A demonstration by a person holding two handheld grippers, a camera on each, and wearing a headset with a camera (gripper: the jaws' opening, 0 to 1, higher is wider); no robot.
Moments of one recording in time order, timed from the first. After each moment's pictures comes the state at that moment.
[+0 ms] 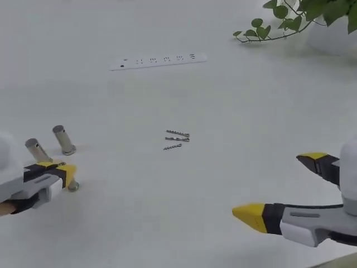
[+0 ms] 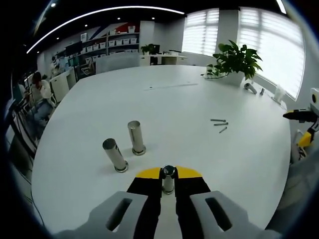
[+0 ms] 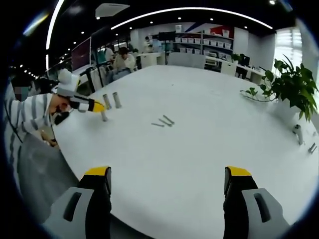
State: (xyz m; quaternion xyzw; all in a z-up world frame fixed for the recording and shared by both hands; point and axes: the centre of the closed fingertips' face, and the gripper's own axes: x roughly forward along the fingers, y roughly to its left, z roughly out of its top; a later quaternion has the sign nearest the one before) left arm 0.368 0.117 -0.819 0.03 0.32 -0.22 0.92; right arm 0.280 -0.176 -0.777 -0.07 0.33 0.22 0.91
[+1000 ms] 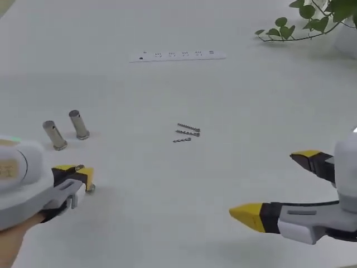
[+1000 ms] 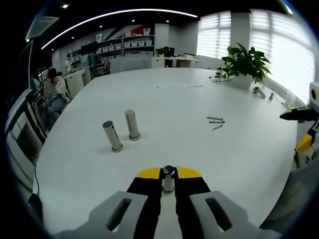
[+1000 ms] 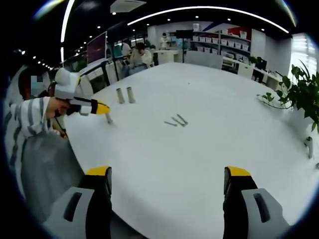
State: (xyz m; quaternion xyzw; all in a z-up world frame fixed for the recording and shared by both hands) left arm 0.331 0.101 -0.819 0.02 0.32 -0.14 0.94; right arm 0.283 -0.162 -0.783 -0.09 0.34 0.30 0.89
